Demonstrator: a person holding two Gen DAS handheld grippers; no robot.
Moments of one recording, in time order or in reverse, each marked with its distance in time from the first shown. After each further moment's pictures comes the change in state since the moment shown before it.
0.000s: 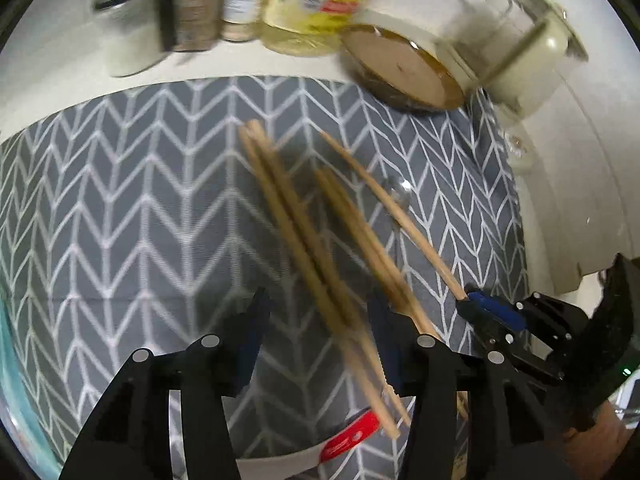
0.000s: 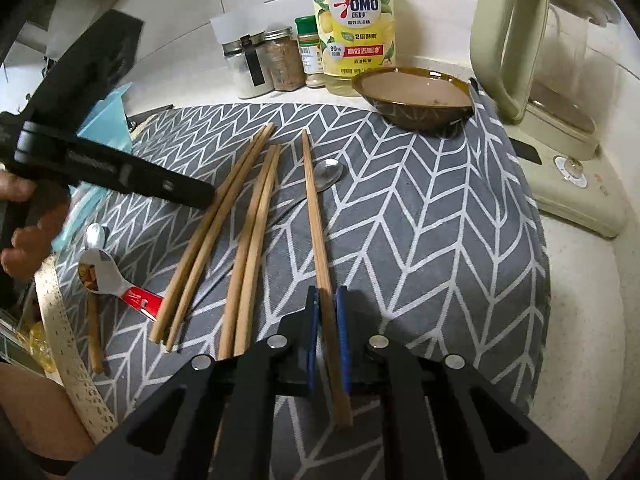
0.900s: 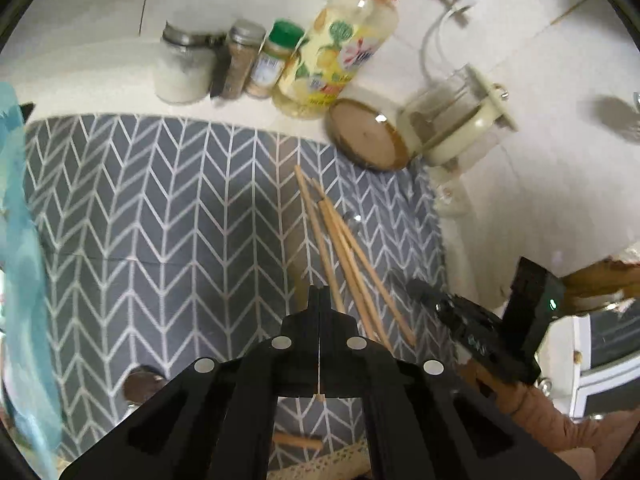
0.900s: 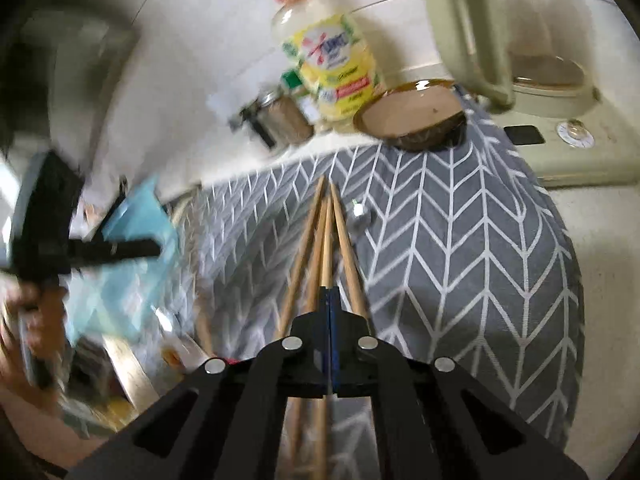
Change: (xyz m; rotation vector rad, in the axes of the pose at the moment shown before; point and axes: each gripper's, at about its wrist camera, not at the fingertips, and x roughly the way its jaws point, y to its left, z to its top) left arm -0.109 0.041 -0.036 -0.101 -0.161 -0.199; right arm -0.021 -0.016 0.014 0.314 -0.116 0.220
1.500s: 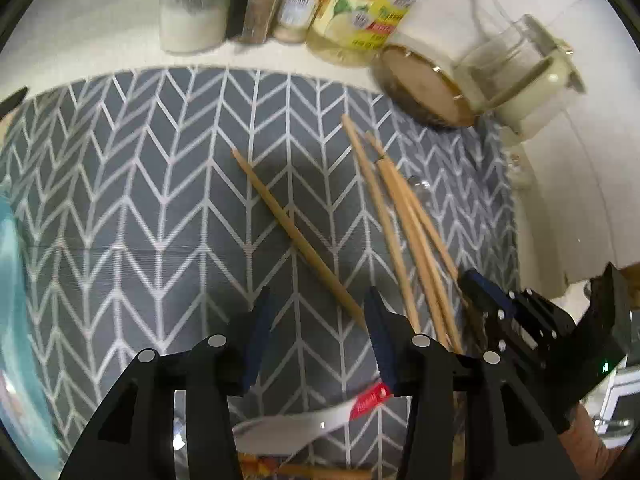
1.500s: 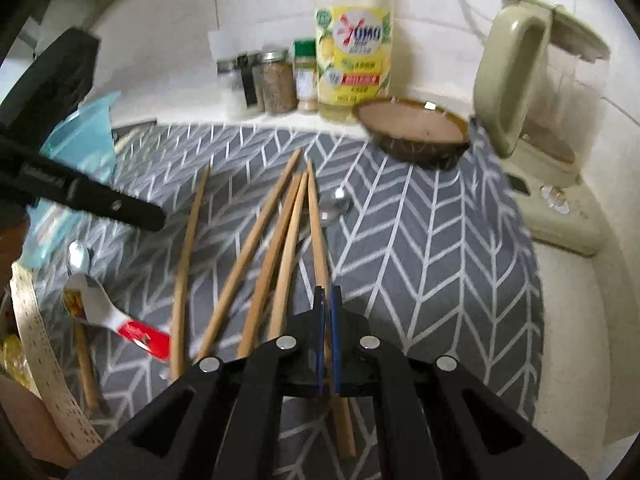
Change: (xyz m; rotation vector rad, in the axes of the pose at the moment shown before) left arm 0.089 0.018 -0.001 -0.011 0.130 0.155; right arm 0.040 0.037 -0.026 -0.348 0.024 -0.333
